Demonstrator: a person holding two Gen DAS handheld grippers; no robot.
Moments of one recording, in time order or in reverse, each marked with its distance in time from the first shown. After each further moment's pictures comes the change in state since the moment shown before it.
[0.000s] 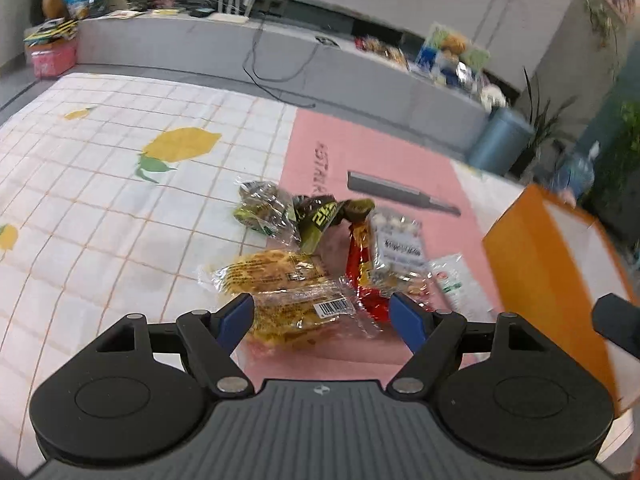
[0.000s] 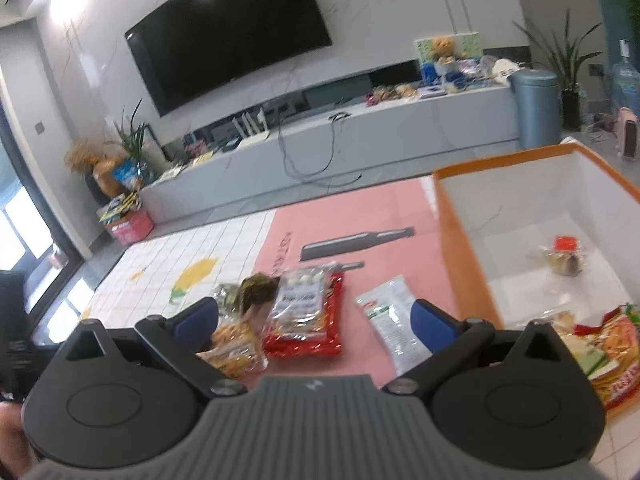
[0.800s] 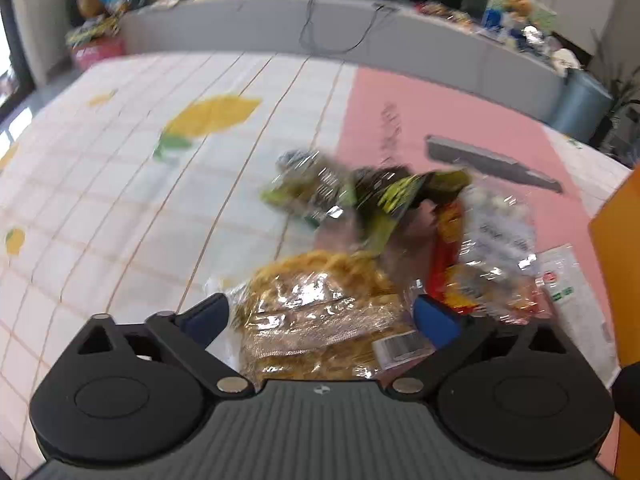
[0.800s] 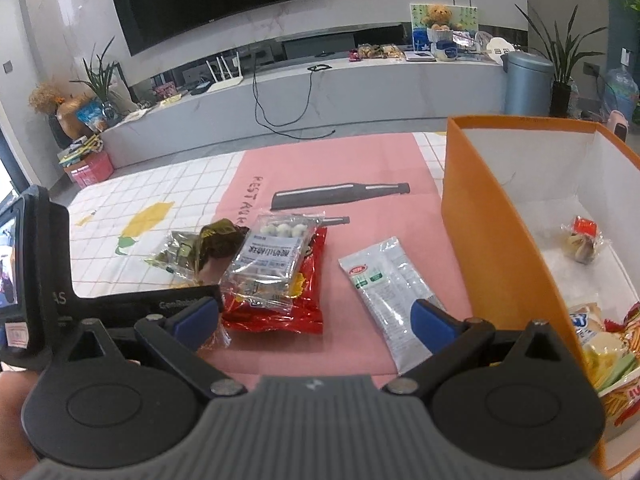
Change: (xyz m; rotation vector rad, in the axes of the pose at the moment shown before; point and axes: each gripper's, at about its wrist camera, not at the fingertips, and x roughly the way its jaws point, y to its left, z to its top) left arm 0.075 0.002 0.004 -0.015 0.087 0.257; right arm 0.064 0.015 -0.015 -0.076 0.129 -0.142
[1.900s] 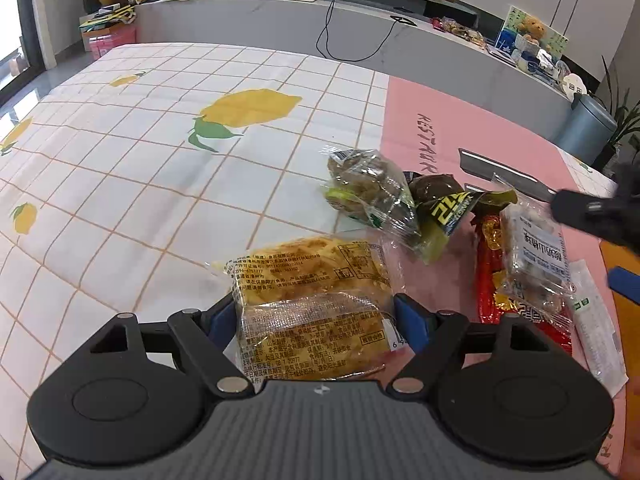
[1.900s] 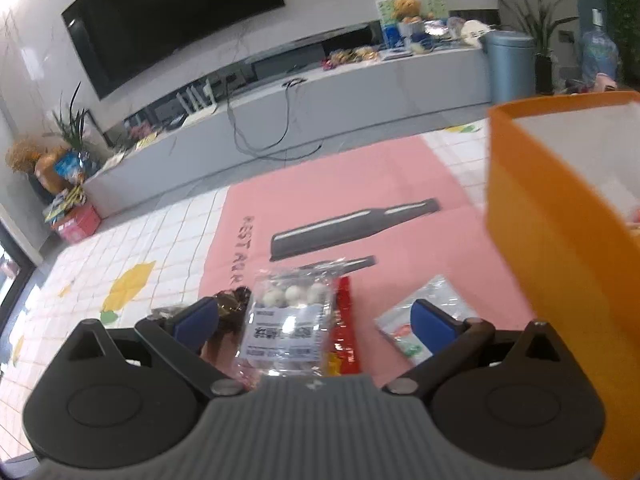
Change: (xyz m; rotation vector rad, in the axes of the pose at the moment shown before) left arm -0.001 0.037 -0.005 -0.055 -0.043 -0.030; right arm 0.088 0.018 0.035 0.145 -0.038 0.003
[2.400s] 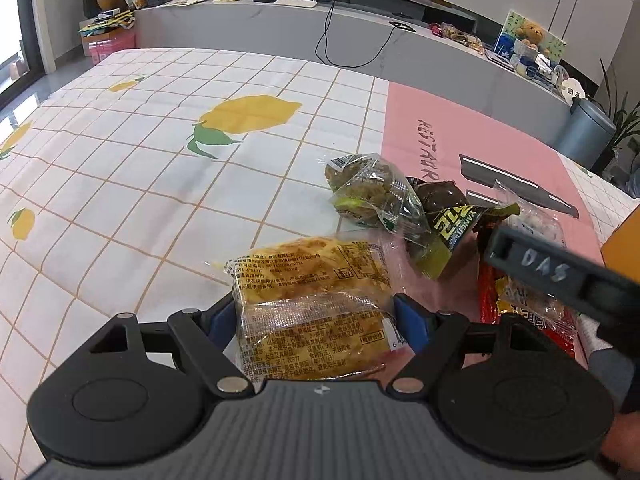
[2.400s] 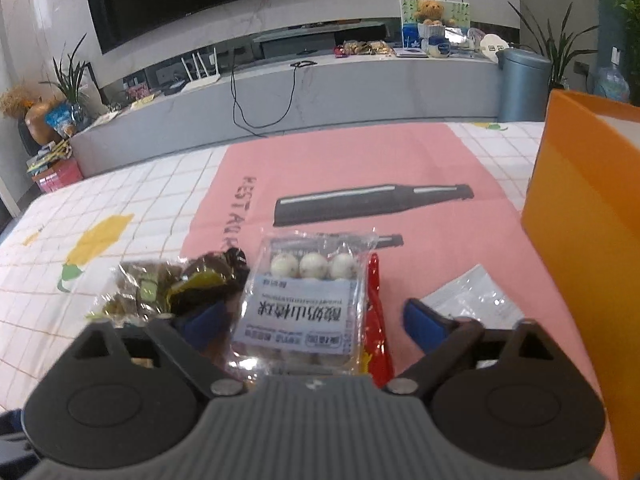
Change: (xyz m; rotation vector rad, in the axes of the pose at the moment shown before) left arm 0.002 0.000 0.000 0.004 -0.023 -0.003; right arm 0.041 0.023 -0.023 -0.132 0.018 -0.078
